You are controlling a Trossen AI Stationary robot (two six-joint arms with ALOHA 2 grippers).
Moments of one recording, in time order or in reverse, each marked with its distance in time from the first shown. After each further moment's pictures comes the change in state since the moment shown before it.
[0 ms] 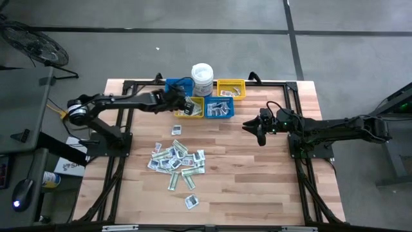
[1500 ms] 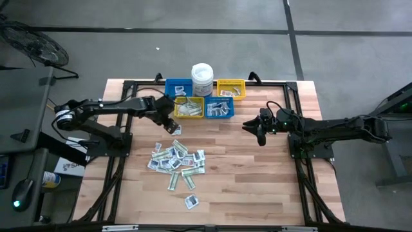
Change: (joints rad) left arm 0.000 -0.169 -0.188 -0.289 0.361 0.153; right arm 0.000 0.000 0.000 0.000 0.000 0.000
